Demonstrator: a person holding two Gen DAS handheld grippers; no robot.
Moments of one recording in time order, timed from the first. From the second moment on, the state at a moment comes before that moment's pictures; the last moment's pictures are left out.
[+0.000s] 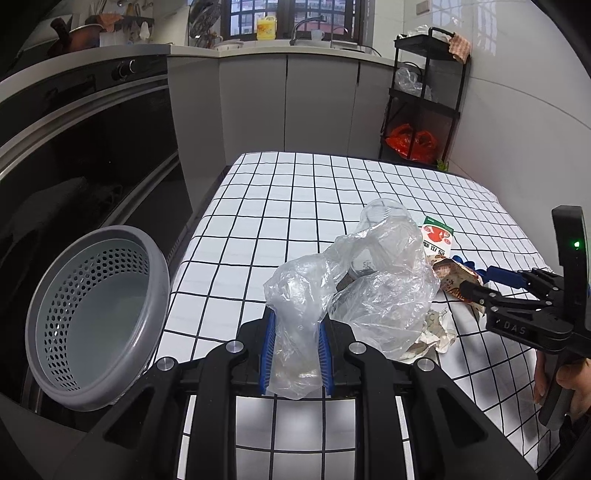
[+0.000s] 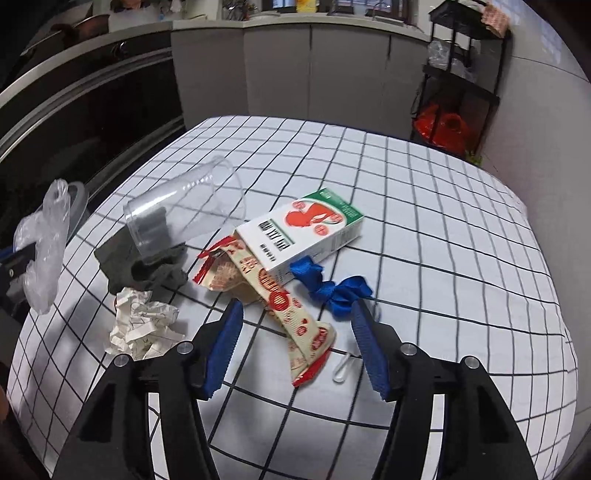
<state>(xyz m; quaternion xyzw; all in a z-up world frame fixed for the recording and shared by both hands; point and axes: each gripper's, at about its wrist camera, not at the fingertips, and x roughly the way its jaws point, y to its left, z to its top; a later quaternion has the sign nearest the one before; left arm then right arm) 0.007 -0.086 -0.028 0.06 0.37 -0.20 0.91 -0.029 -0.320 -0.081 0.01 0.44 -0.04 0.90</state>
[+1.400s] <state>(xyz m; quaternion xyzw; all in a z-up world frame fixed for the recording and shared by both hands) 0.023 0.067 0.023 0.04 0.35 -0.07 0.93 -0.028 -0.141 -0.013 0.05 0.37 0.08 0.93</state>
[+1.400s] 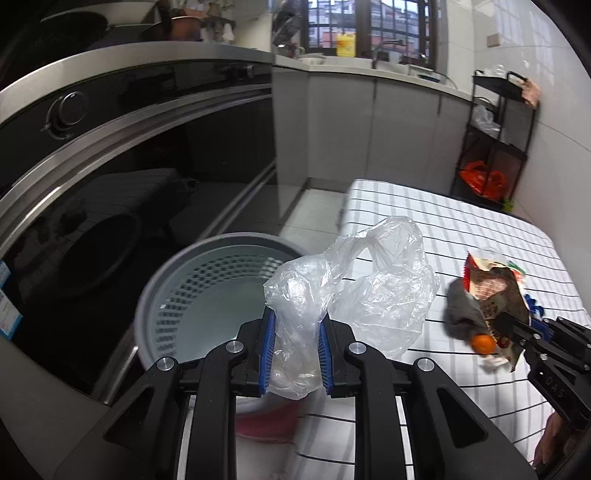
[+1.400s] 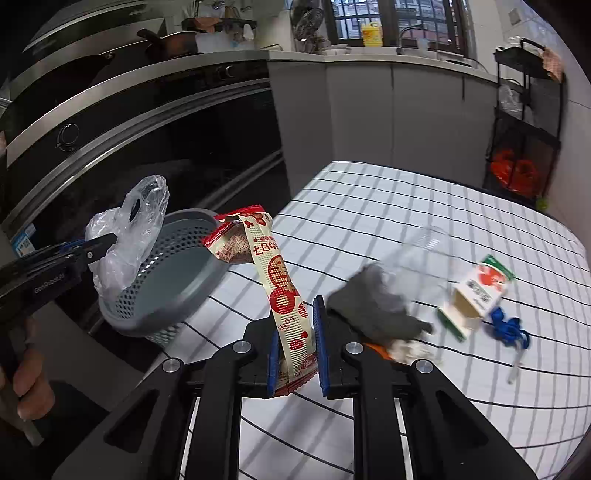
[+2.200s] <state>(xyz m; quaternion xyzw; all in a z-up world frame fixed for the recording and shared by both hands) 0.076 0.158 -0.011 0.00 0.40 0.03 0.91 0.073 -0.001 -0.038 0.01 0.40 0.18 0.90</state>
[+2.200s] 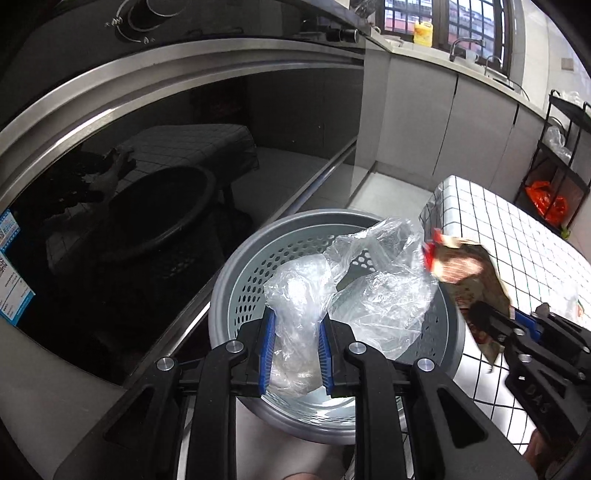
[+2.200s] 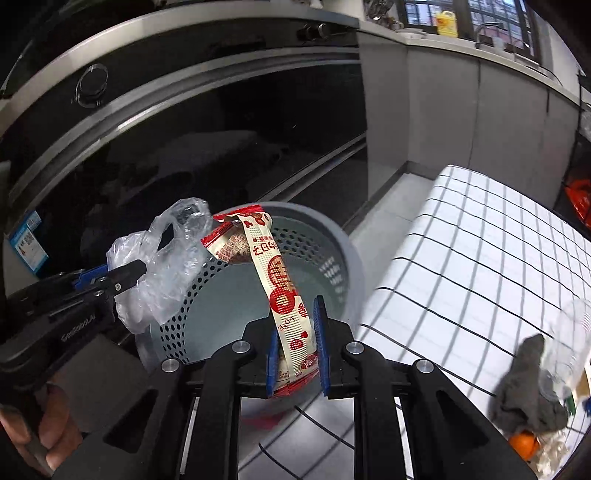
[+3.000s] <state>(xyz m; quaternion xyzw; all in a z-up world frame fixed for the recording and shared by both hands) 0.087 0.164 -0.016 -0.01 0.42 0.03 0.91 0.086 -0.004 -0.040 0.03 0.40 0.18 0.90</state>
